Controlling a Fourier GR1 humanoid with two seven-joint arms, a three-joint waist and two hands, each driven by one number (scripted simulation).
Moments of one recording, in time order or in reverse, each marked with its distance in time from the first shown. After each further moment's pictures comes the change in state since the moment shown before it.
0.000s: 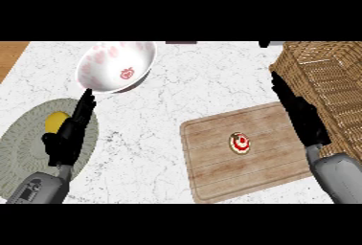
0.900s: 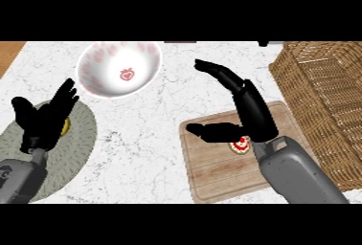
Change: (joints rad) left arm -0.066 0.091 0.107 0.019 0.098 -0.092 0.254; right arm -0.217 0.220 0.142 -0.132 0.349 -0.142 -0.133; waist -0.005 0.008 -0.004
